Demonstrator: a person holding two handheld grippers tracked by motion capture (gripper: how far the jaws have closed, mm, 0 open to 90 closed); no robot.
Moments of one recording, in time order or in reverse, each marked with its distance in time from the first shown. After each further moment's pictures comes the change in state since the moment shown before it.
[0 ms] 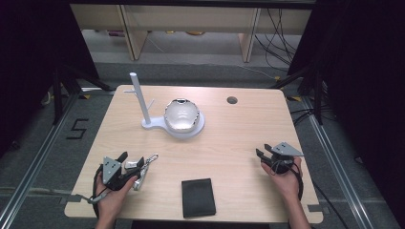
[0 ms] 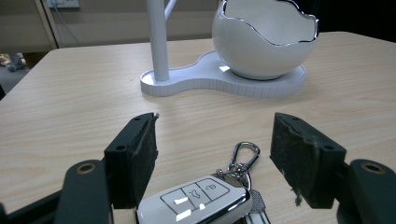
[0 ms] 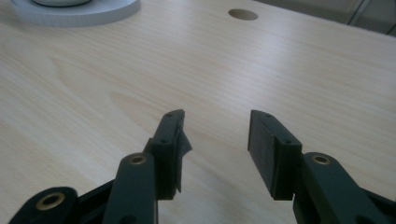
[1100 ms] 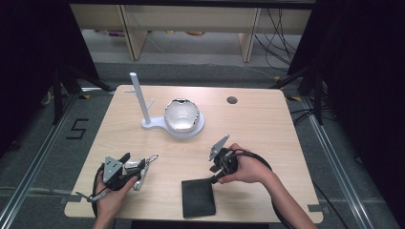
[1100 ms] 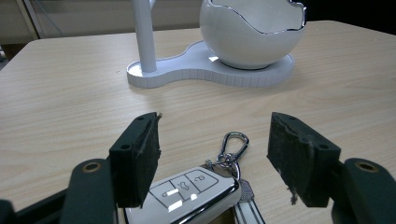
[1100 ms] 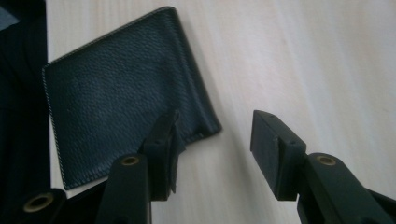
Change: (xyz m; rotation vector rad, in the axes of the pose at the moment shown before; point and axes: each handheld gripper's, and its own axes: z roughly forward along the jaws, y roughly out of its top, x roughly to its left) left arm -0.001 0.001 0.001 0.040 -0.042 0.013; right arm 0.142 0.089 0.048 0.592 0.682 -0.509
